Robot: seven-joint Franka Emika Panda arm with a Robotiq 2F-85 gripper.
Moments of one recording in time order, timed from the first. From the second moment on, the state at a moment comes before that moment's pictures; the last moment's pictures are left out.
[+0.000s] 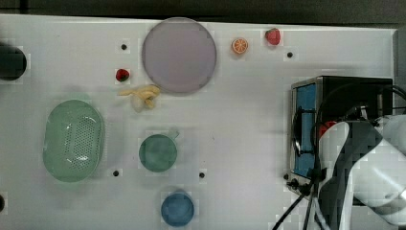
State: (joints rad) arm -0.10 0.13 -0.52 -1.99 0.06 0.58 0.02
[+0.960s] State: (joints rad) arm -0.03 -0.14 -0.04 -2.11 0.06 0.40 0.29
